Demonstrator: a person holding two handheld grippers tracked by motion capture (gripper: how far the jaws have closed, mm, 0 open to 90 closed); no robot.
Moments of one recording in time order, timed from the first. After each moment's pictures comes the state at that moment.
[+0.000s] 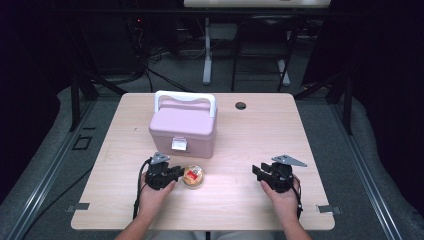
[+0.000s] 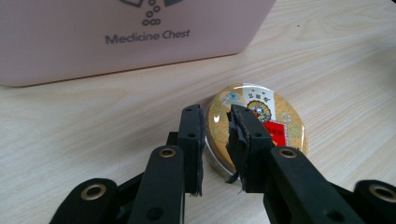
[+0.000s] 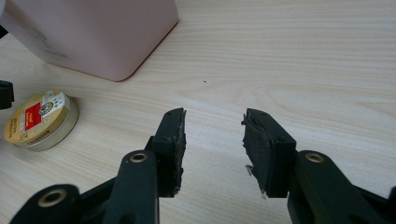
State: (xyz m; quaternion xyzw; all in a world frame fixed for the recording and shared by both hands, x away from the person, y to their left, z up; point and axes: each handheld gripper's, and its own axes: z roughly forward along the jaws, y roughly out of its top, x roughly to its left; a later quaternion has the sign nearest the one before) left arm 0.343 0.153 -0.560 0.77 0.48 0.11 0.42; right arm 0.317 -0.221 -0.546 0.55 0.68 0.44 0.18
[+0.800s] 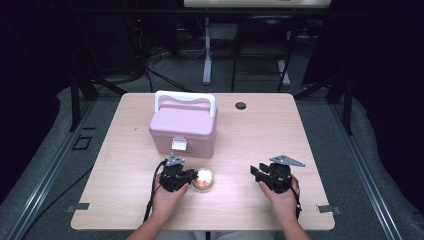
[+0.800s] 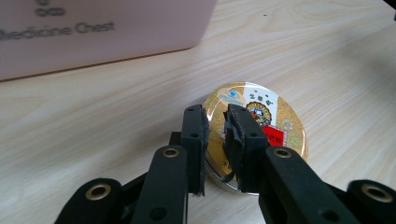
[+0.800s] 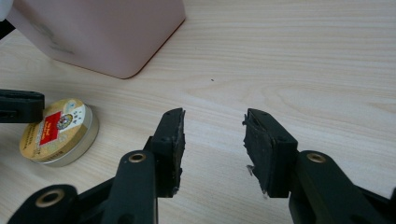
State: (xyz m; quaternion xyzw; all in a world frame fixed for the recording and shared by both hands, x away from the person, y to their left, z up) left arm 0.340 0.114 -0.566 0.78 0.46 0.08 0.42; right arm 0.316 -0.217 -0.546 0.55 0.69 0.44 0.18
